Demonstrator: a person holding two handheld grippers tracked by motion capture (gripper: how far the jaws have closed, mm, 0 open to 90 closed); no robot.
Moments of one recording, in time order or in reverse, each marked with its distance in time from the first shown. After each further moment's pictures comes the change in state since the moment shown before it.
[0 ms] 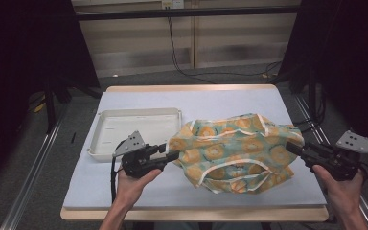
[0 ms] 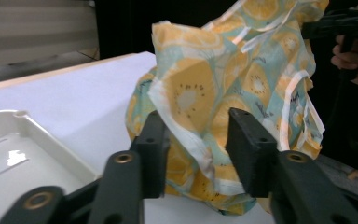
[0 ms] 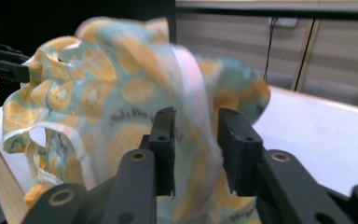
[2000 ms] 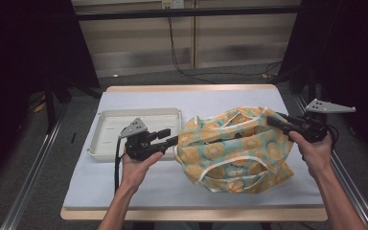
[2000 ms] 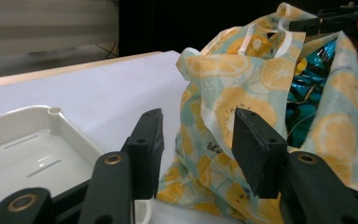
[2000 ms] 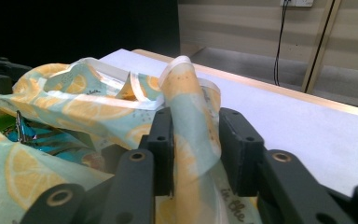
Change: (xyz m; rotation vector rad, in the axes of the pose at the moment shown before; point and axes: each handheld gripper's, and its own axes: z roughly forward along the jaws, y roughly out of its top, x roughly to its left) left arm 0.038 0.003 0.028 0.005 0.042 -0.059; right arm -0.048 0.020 0.086 0.079 0.054 0.045
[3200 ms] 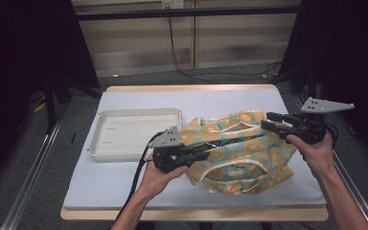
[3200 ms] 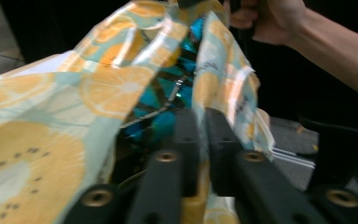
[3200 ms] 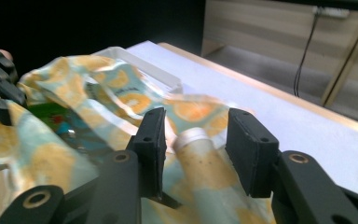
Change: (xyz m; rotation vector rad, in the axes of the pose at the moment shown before) left arm -0.070 0.014 0.039 0.095 -0.317 0.196; right arm 0.030 0.021 -0.008 0.023 0.092 -0.121
